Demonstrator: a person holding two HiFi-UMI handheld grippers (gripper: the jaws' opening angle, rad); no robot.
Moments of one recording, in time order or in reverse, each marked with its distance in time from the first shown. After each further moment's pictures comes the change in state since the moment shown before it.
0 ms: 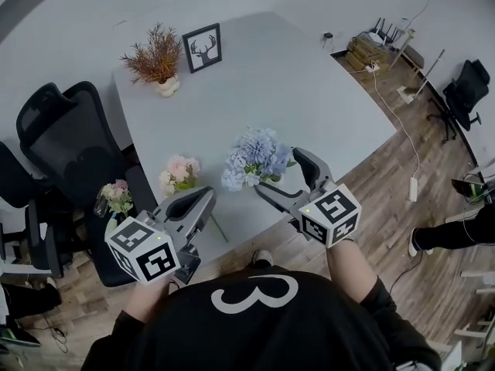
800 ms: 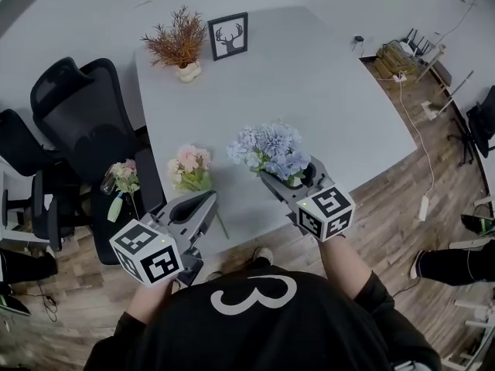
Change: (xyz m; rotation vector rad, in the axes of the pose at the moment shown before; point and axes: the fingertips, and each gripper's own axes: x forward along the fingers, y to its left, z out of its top) left arm -0.002 0.013 -0.020 -0.065 -0.018 0.131; right arm 0.043 -0.014 -0.030 0.033 0.012 0.088
